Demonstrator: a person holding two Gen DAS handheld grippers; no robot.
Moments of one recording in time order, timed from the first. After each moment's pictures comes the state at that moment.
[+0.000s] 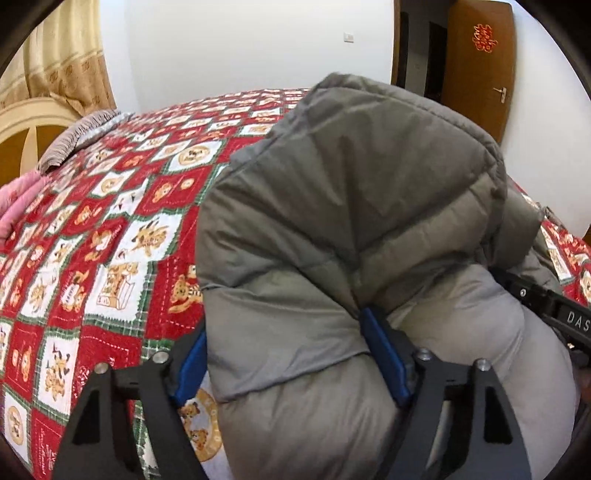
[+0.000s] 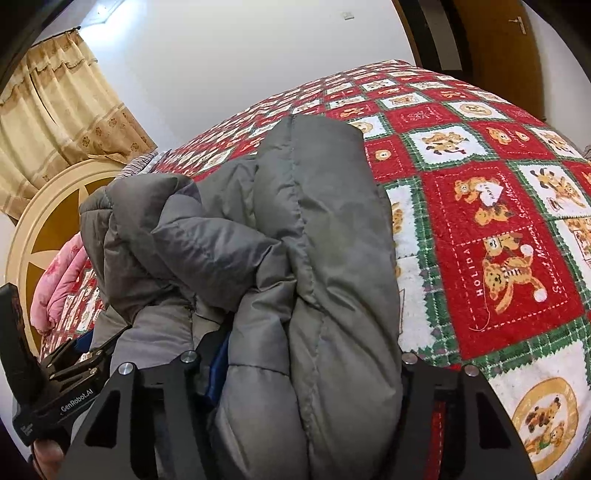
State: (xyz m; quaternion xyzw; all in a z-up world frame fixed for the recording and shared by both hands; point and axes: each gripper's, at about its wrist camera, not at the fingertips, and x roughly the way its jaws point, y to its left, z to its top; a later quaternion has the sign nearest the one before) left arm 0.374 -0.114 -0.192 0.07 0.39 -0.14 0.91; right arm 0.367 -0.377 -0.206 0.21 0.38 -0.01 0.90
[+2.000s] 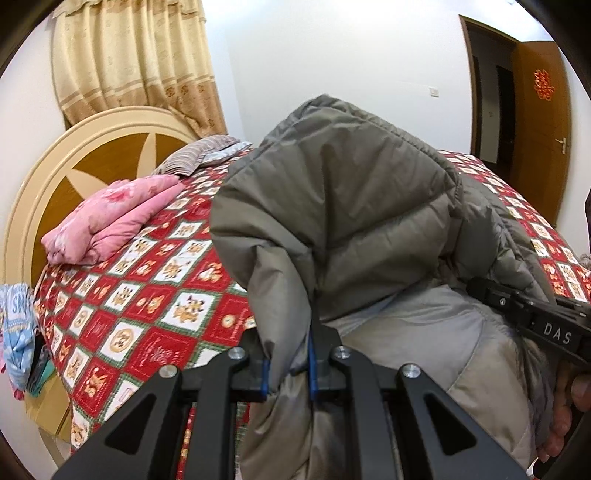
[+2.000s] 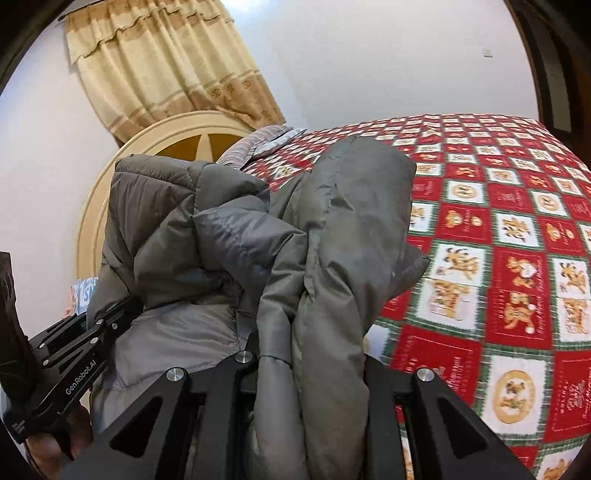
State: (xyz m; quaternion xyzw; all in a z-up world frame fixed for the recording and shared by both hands) left arm 0.264 0.083 -0.090 0.05 0.31 0.03 0.95; right arm 0.330 -0.134 -0.107 0.12 0.34 0.19 0.91
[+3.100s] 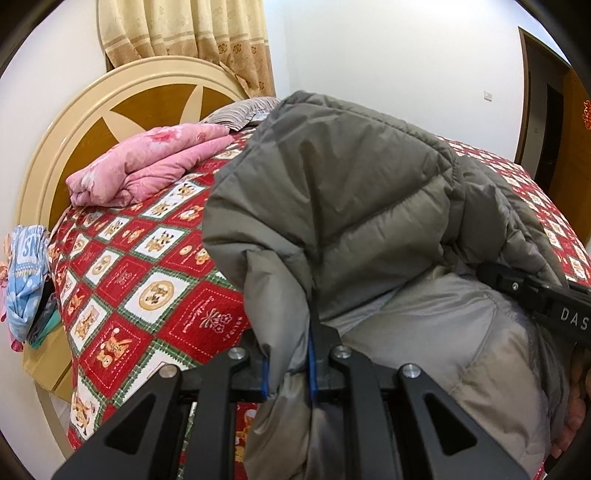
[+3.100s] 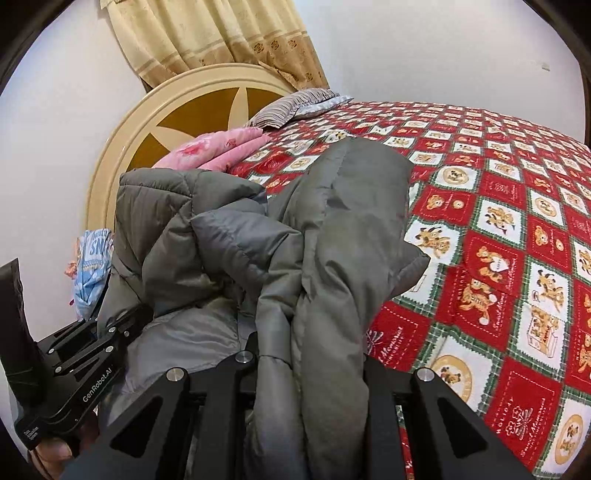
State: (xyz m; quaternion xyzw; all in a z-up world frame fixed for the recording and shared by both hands) left arm 0.277 0.170 -0.133 -0.01 0.35 0.10 0.93; right arm 0.380 -0.025 -0.130 0.05 0.39 0.25 0.89
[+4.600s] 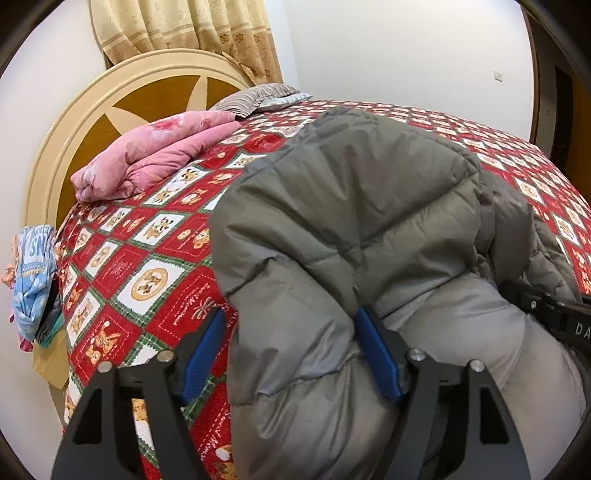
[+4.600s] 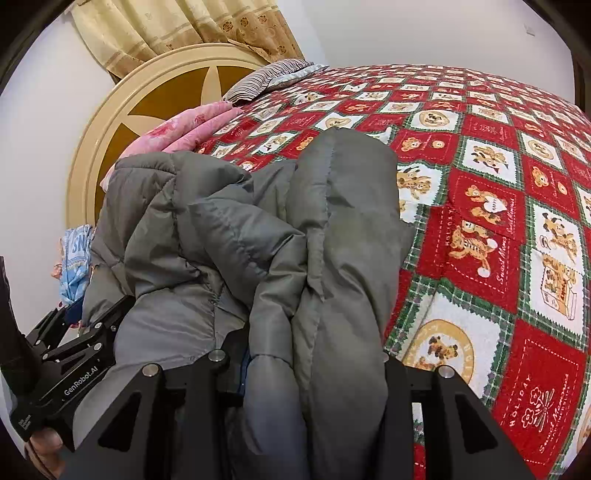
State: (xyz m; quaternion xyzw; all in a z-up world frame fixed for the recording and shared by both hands) left arm 0.294 0.169 -0.164 0.02 0.37 0.14 0.92; right arm 0.399 -0.045 -0.187 0.07 0.44 0.22 0.87
